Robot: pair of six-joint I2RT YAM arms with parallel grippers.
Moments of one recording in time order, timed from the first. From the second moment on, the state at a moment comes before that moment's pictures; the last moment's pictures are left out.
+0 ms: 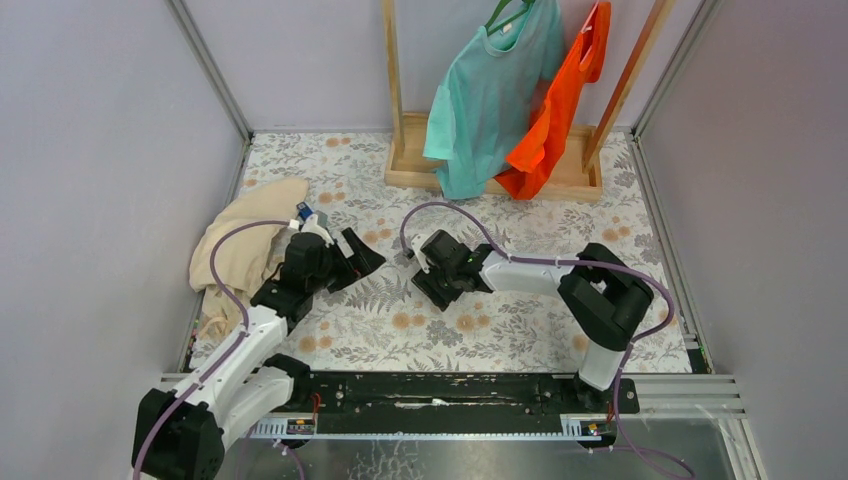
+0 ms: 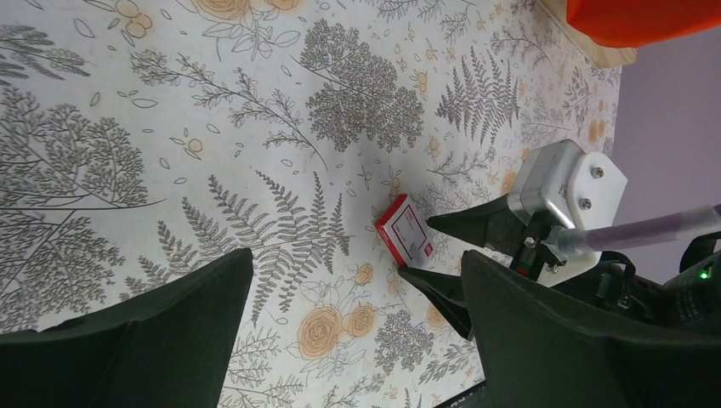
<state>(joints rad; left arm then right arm) -0.33 0.88 0.49 -0.19 0.17 -0.79 0.92 1.78 1.04 -0.31 -0.01 0.01</state>
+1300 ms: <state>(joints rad) -0.35 1.63 0.30 0.85 0.54 -1.01 0.83 1.83 1.12 -0.44 -0.15 -0.30</state>
